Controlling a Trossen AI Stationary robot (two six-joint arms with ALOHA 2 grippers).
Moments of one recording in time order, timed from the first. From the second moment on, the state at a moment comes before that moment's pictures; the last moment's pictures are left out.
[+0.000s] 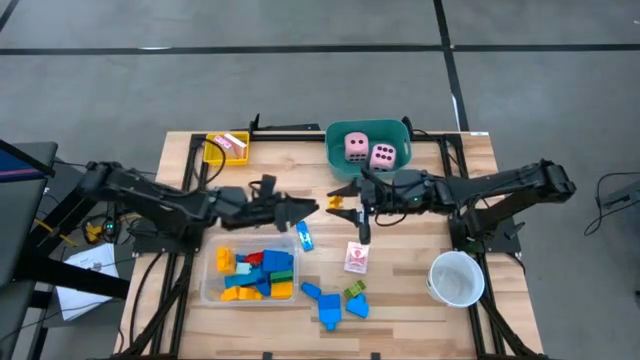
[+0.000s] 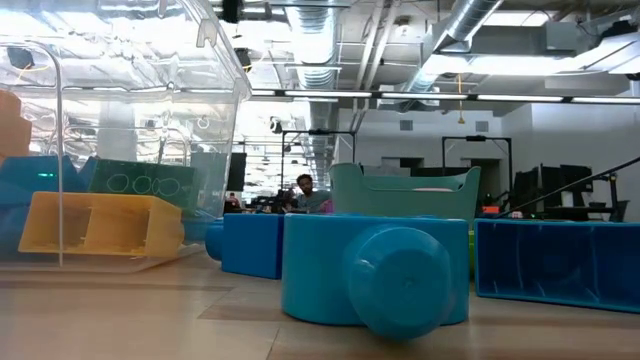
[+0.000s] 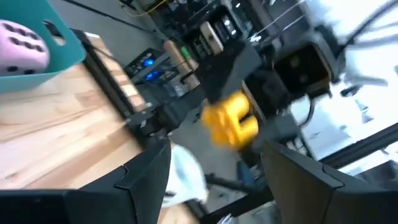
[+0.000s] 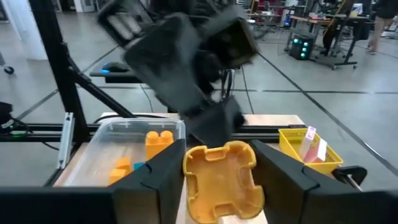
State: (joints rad) left arm -0.22 1.25 0.90 0.34 -0.44 -0.96; right arm 0.13 1.33 1.12 0.06 0.18 -0.01
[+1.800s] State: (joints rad) left arm -0.14 1.31 0.90 0.50 -0.25 -0.89; right arm 0.13 1.32 1.12 -0.21 0.18 0.17
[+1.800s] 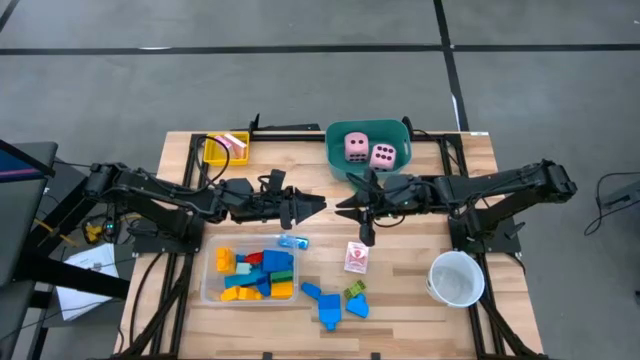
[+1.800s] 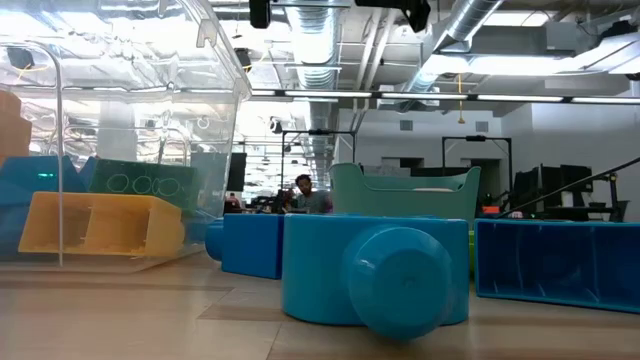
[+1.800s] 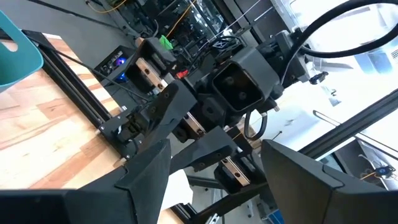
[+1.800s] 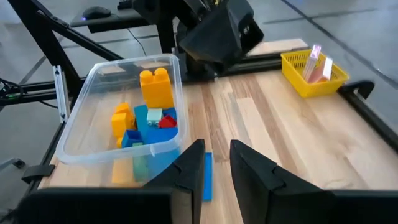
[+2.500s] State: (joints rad) left arm -0.14 1.31 0.90 0.50 -0.26 -0.82; right arm 0.07 1.33 1.11 -0.70 0.21 0.65
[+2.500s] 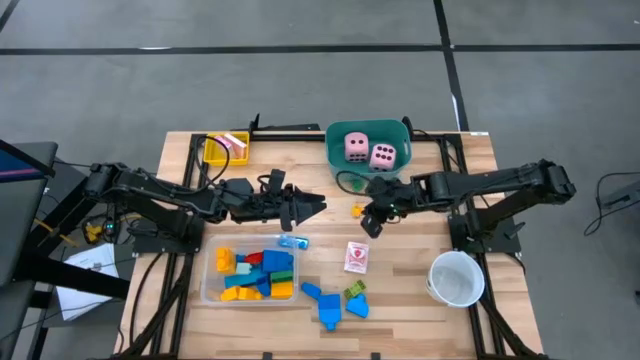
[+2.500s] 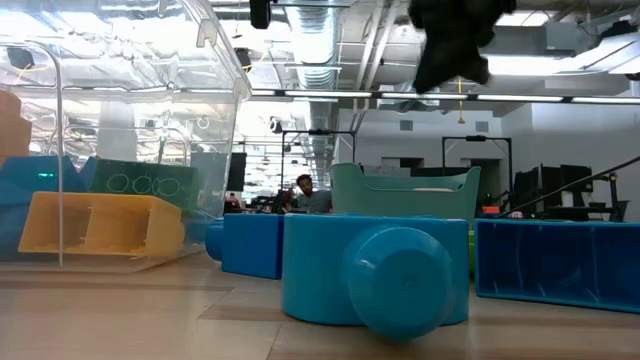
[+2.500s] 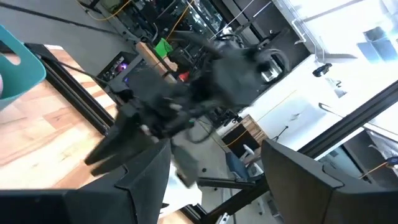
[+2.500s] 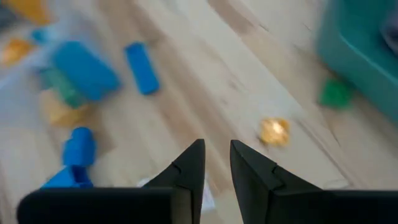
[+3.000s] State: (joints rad) left arm -0.14 1.31 0.90 0.51 -0.27 -0.81; right arm -0.12 1.52 0.97 -0.63 0.08 0.76
